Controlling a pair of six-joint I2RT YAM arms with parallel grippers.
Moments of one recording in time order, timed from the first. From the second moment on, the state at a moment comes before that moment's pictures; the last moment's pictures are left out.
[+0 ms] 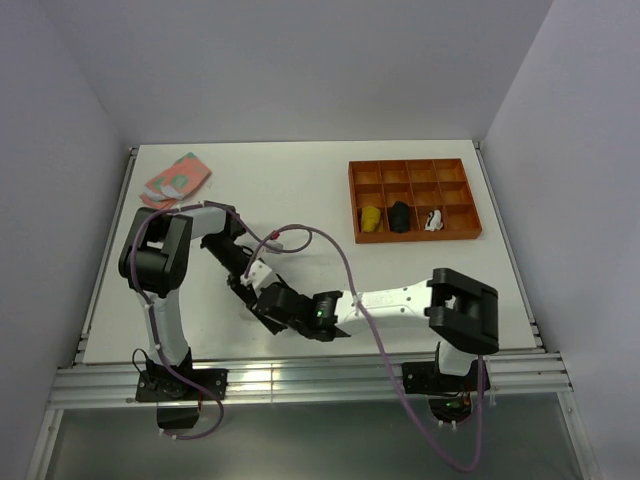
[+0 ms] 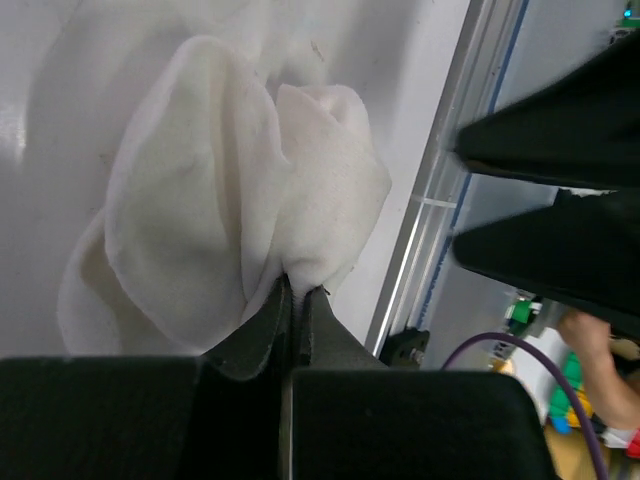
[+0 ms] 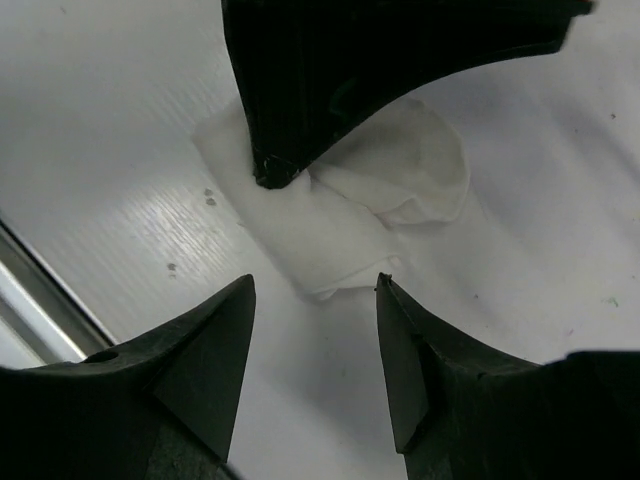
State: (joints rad) left arm -0.28 1.99 1.18 -1.20 0.81 0.92; right arm 1.31 1.67 1.01 -0.06 0.39 0.29
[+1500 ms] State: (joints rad) left arm -0.28 2.16 1.25 -1.39 0.82 0.98; right arm 1.35 1.87 1.07 -0.02 0.33 0.02
